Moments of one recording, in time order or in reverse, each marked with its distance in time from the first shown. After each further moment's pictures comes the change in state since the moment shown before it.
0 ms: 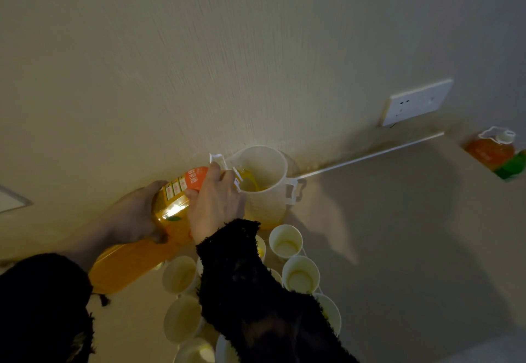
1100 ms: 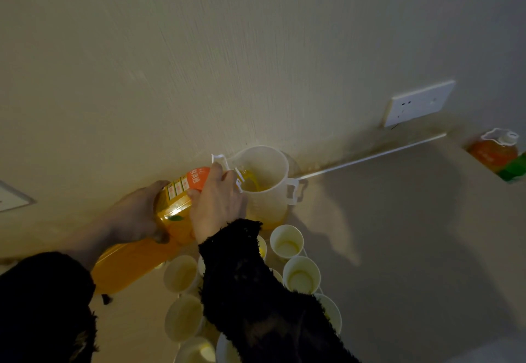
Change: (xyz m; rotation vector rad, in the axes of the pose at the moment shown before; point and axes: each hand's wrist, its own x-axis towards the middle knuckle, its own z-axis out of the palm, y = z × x) left_hand -0.004 0.004 -0.001 -0.007 -0.010 -0.009; right_hand -0.002 0.001 -0.003 0.020 -0.011 -0.002
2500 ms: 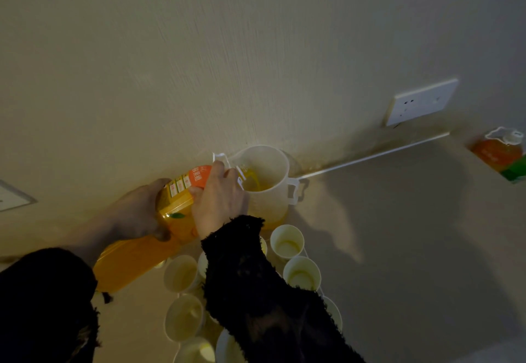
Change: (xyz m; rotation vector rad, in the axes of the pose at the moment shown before) left_hand -0.002 0.011 -0.005 0.035 -0.006 -0.007; right_hand 0.005 0.001 -0.006 0.009 -0.026 0.001
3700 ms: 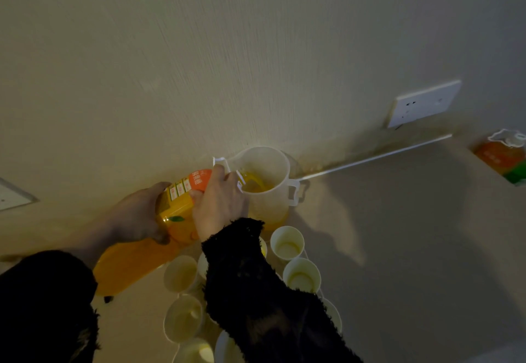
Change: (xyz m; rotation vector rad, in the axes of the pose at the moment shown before) left_hand -0.001 -0.001 0.003 0.026 -0.021 -0.030; right_hand 0.001 0.002 0.002 0.010 -0.035 0.008
